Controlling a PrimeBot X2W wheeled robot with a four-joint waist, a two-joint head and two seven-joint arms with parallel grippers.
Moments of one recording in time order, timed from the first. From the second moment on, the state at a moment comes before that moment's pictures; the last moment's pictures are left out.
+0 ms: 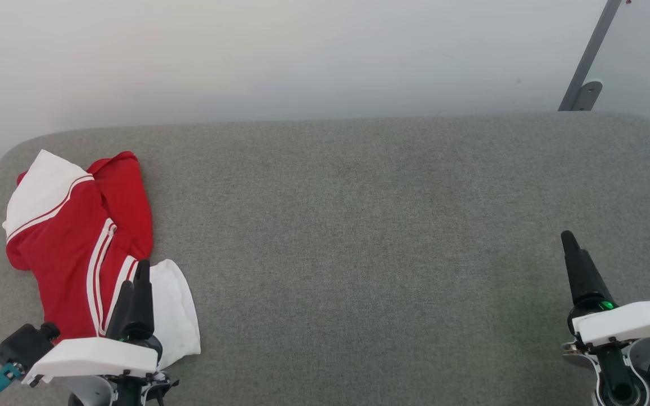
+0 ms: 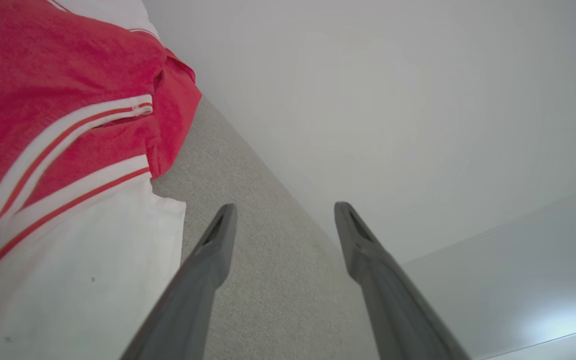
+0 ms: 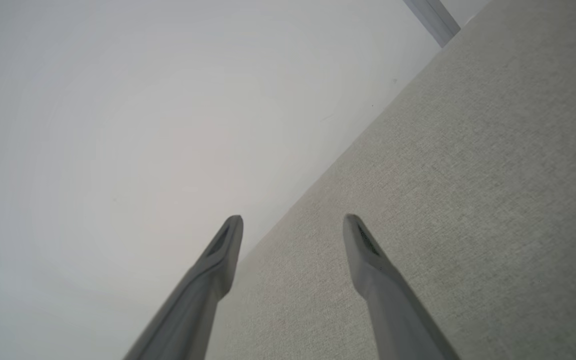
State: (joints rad) left arm -0.07 0.06 0.09 0.23 -0.99 -0.10 -0.03; right arm -0.14 -0.17 -0.04 0.30 1.11 0.13 -0.03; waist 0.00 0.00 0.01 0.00
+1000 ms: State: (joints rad) left arm -0.04 0.10 0.03 0.20 -0.57 -0.04 -0.13; right arm -0.17 -0.20 0.01 0.33 0.62 0.13 -0.13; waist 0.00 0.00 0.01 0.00
